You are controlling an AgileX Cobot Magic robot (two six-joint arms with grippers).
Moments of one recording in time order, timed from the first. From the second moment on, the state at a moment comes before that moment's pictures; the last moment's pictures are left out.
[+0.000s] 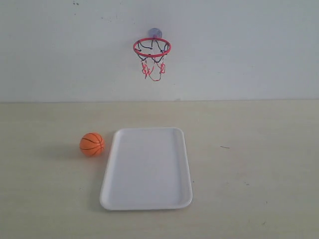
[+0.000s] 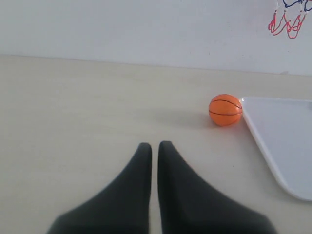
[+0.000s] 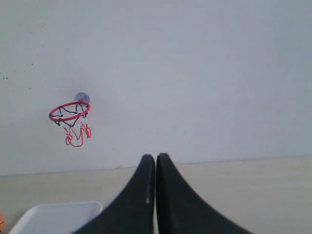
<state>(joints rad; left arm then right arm) 0.04 0.00 0.00 -0.08 0.30 0.00 0.03 0.15 -0.25 0.85 0.15 -0.70</state>
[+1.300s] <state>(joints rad) 0.04 0.00 0.00 -0.08 0.30 0.00 0.03 0.01 -0.01 0.14 0.34 -0.03</state>
